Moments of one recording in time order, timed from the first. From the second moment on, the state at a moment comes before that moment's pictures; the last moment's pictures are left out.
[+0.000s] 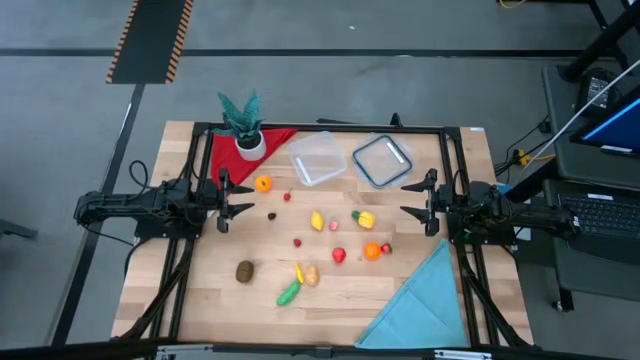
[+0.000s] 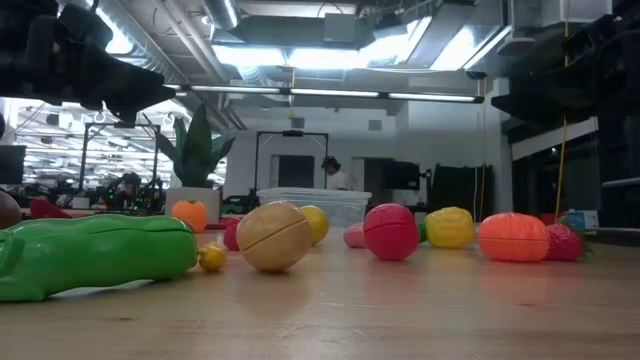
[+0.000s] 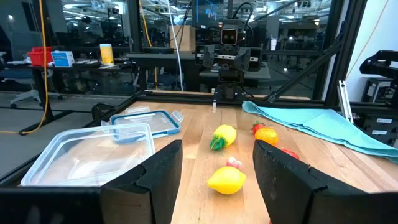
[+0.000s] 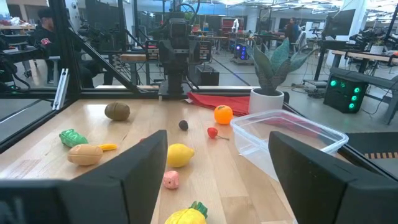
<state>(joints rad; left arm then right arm) 0.05 0.02 0.01 0.02 -0.09 -0.02 -0.10 0.00 0.01 0.02 0.01 -0.03</state>
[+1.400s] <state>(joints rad) 0.05 0.02 0.01 0.02 -0.09 -0.02 -0.10 0.00 0.01 0.03 0.01 0.02</state>
